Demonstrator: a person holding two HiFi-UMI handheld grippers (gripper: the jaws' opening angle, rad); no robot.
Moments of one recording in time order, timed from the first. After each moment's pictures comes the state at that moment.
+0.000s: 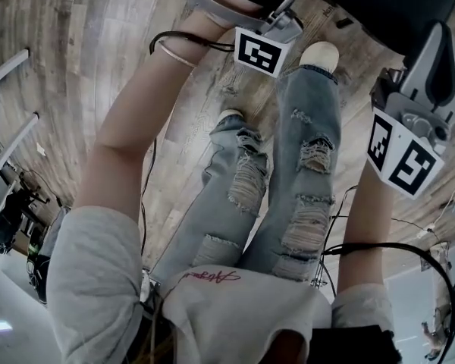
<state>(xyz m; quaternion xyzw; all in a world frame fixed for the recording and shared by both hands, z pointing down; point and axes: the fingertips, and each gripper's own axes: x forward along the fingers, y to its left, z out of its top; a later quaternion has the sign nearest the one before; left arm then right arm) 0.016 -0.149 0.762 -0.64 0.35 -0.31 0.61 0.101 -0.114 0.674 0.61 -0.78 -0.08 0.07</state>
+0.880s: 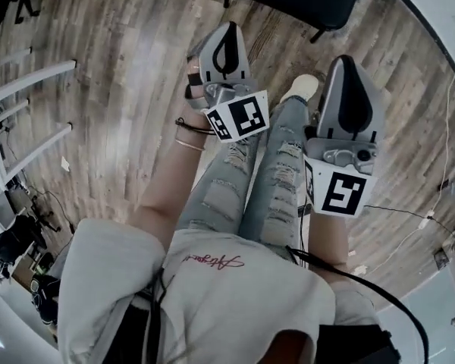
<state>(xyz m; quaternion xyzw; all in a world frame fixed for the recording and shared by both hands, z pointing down) -0.131 -0.027 0.533 -0.76 0.58 -0.26 0.16 -0.001 0.029 0.409 0.60 -0.80 -0.04 0.02</state>
